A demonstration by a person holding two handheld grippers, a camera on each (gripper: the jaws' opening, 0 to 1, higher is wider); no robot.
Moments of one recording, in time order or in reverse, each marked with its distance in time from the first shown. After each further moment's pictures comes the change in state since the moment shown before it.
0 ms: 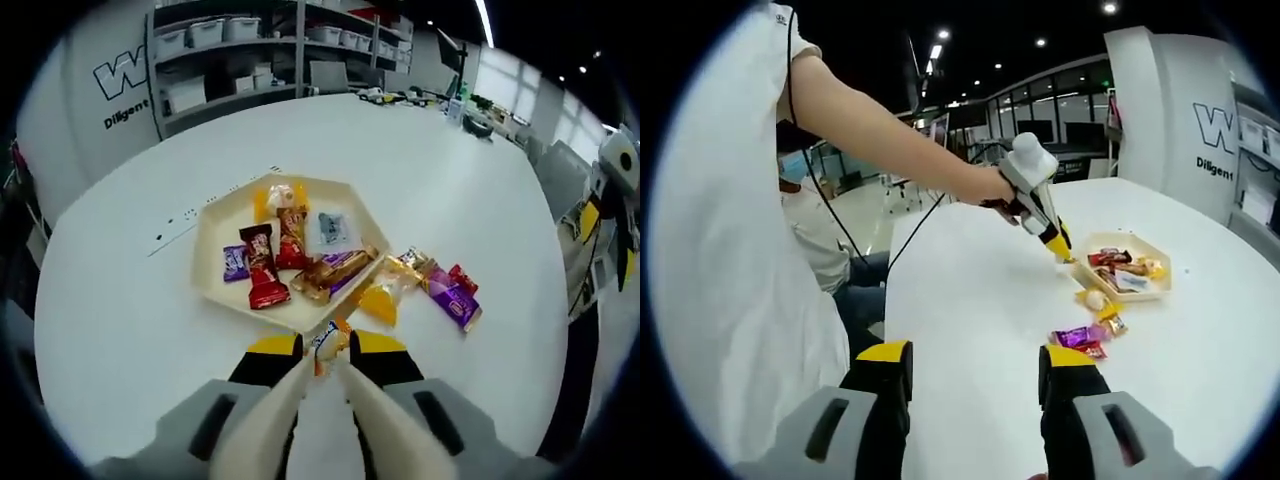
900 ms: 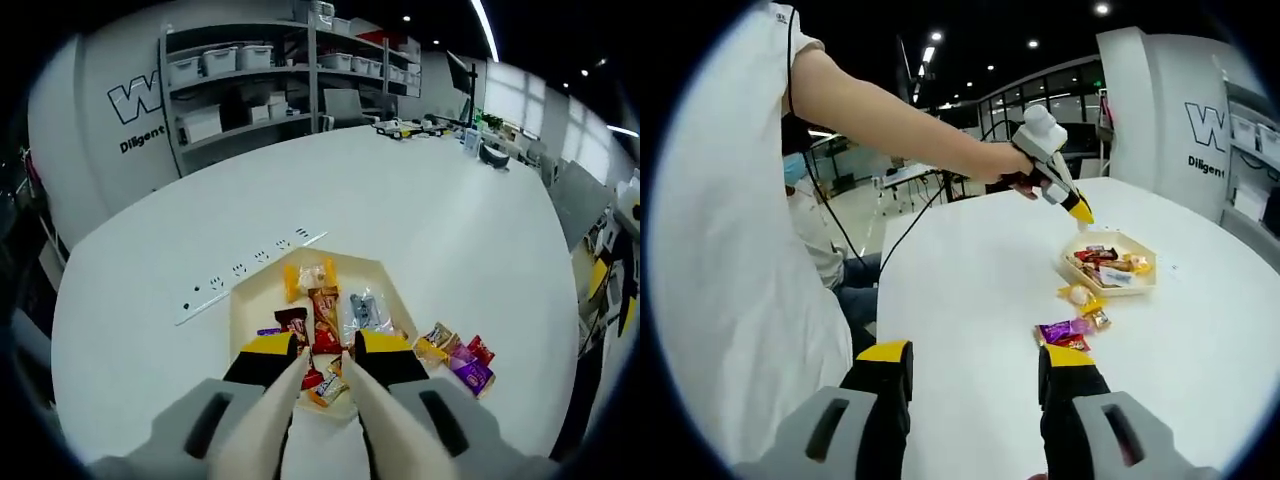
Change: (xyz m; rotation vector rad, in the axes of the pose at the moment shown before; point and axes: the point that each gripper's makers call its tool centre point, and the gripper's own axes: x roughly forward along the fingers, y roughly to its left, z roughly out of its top) left arm 0.007 0.022 0.079 0.009 -0.102 0.064; right arm -0.016 -0.015 -0.005 0.016 -0.006 -0.036
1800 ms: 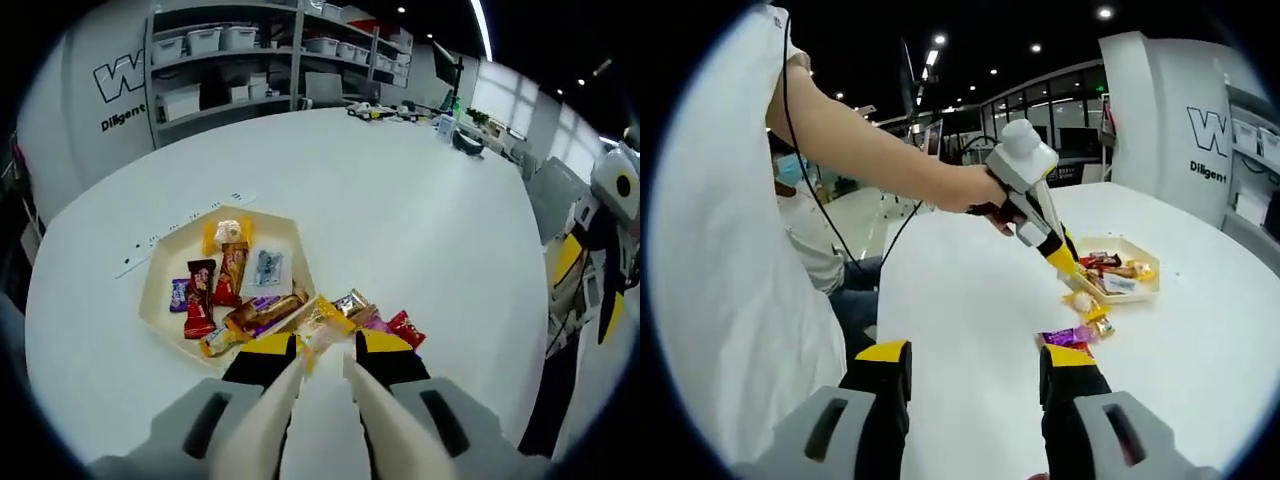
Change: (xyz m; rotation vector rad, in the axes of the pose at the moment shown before) left arm -0.002 -0.104 -0.048 -0.043 0.081 -0.108; right arm 0.008 0.004 0.005 -0.014 -0.019 0.006
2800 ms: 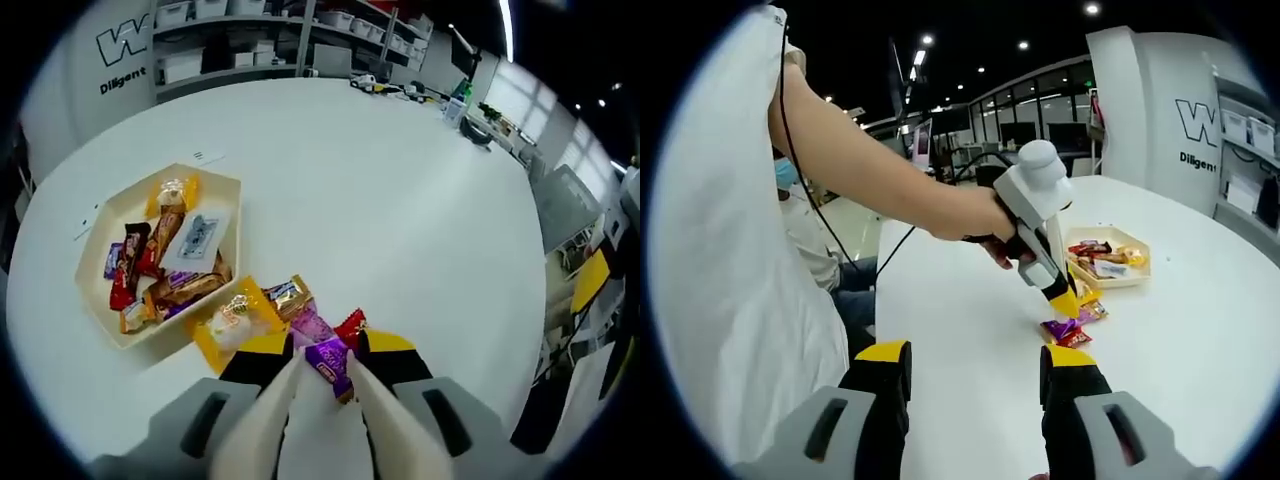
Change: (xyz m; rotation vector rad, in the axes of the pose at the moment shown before) left arm 0.046 -0.048 -0.015 -0.111 0.112 -0.002; right arm -0.012 -0.001 -0.014 0.041 0.006 -0.031
